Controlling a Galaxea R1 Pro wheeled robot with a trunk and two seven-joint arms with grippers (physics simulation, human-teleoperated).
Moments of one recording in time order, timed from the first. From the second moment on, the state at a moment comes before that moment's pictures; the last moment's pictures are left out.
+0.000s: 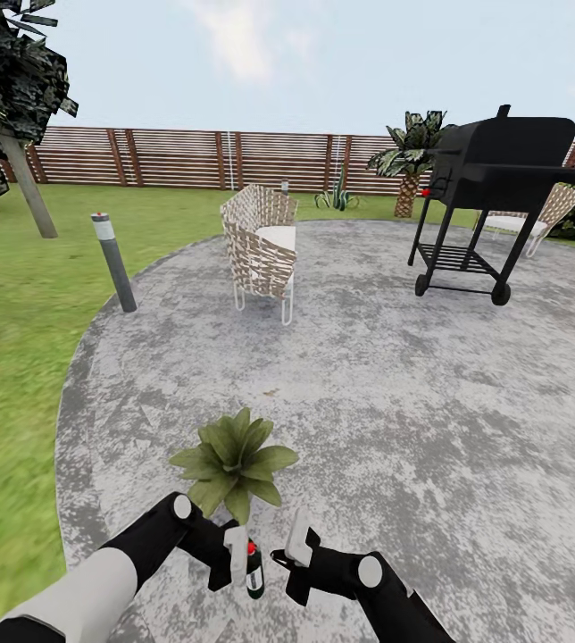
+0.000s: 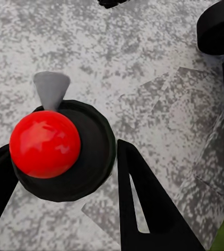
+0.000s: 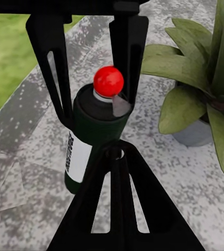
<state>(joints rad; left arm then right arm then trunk) -0.71 0.01 -0.31 -0.43 -0.67 -0.16 -1.09 -0.39 0.13 0.20 -0.78 0.61 -0.23 0.71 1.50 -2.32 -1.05</state>
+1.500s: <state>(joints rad) -0.68 0.04 -0.34 -0.43 -0.67 -0.17 -1.08 -0.39 0.13 0.20 -0.78 0.61 -0.23 0.71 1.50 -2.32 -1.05</state>
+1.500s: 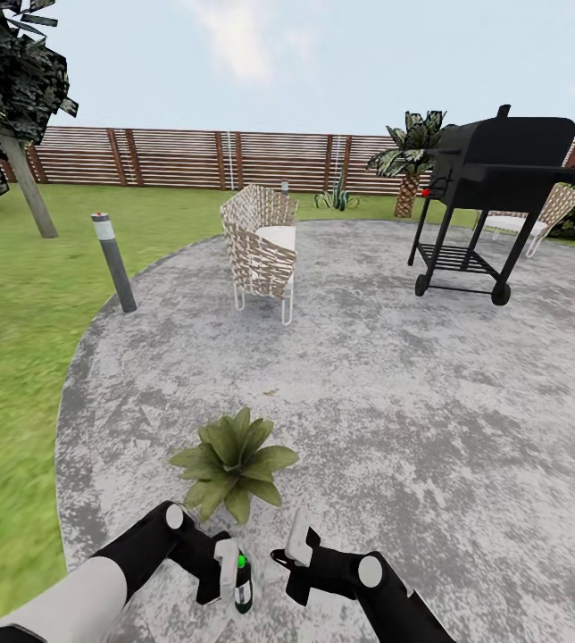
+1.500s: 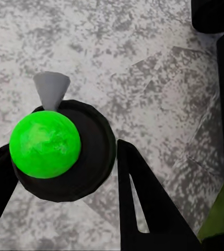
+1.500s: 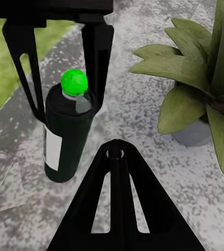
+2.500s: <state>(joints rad) -0.70 0.21 0.00 -0.44 -0.67 0.27 -1.02 -0.39 -0.02 0.07 -0.18 0.53 -0.20 -0.01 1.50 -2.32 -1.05</state>
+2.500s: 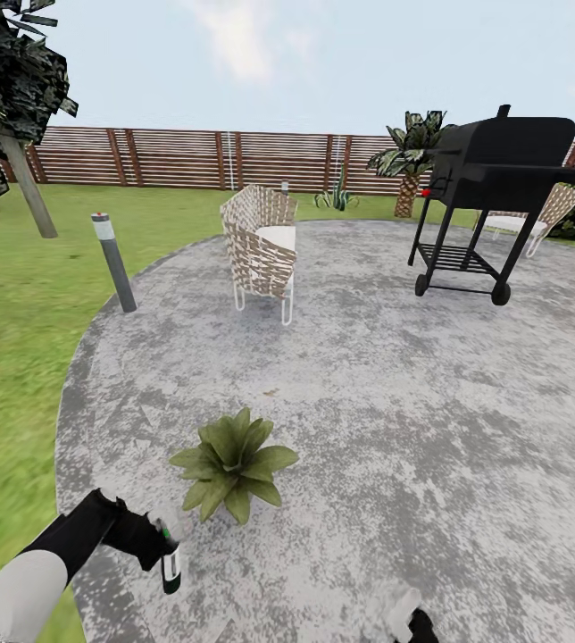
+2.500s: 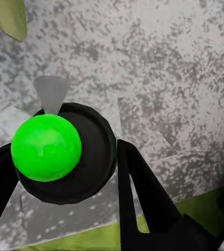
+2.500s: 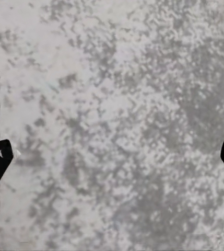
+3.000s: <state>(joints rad) -0.72 0.19 0.00 -0.47 -0.67 0.71 -1.03 -0.39 -0.03 -0.15 -0.12 0.34 -0.21 -0.11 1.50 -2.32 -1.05</state>
